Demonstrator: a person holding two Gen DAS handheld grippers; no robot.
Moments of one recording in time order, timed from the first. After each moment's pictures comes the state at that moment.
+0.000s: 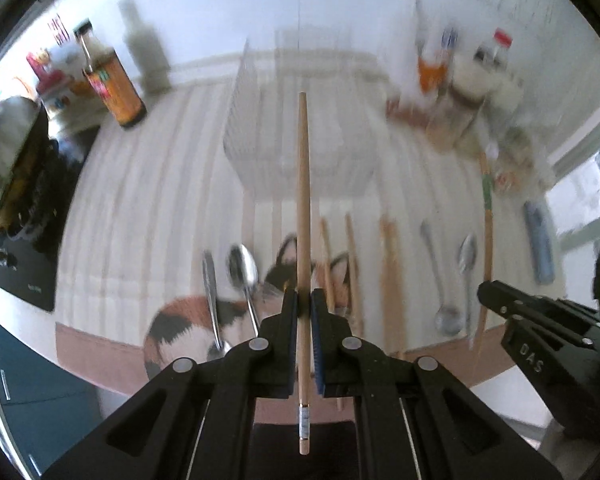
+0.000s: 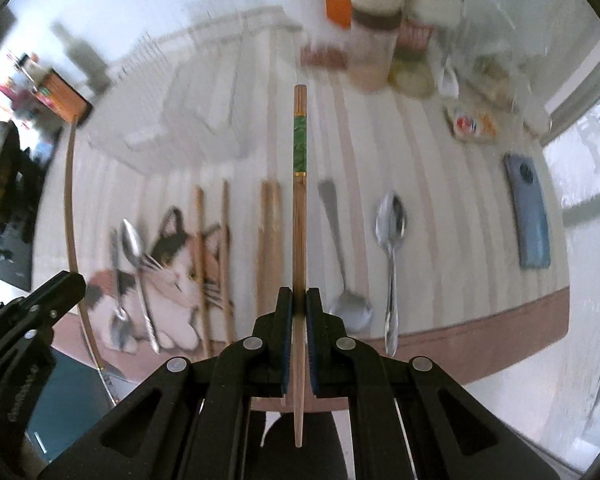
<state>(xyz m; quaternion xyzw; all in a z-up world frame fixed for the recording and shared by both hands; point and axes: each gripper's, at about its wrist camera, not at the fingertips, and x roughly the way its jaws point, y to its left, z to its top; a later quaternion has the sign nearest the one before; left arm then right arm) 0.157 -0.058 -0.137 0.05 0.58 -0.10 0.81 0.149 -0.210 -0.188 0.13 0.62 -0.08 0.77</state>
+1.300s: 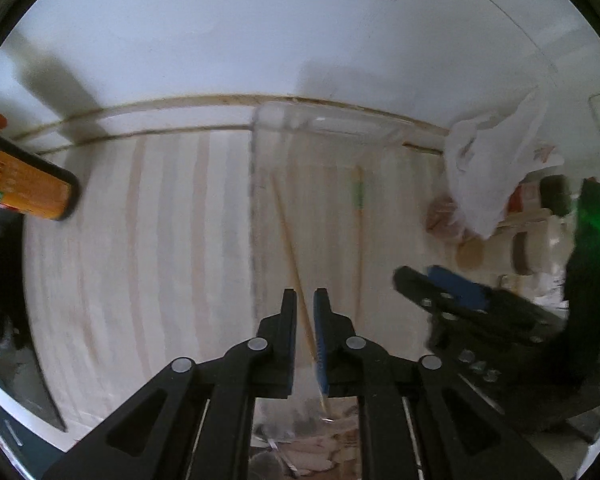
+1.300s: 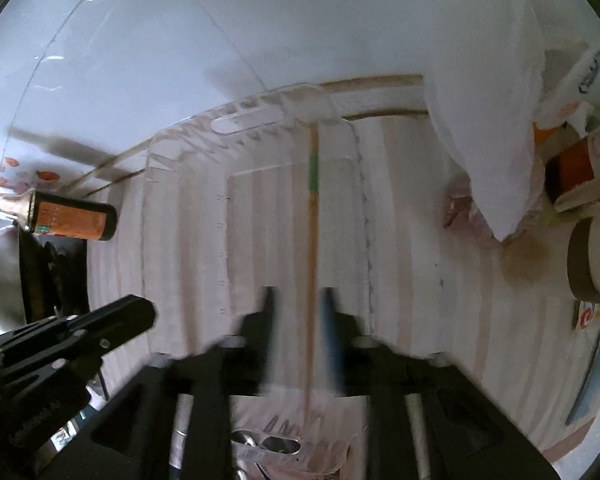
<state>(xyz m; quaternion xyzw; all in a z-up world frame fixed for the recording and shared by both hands) 0.421 -0.048 -0.176 0.00 0.68 -0.14 0.72 0.435 -0.216 -0.226 0.20 0.66 -0.02 0.73</state>
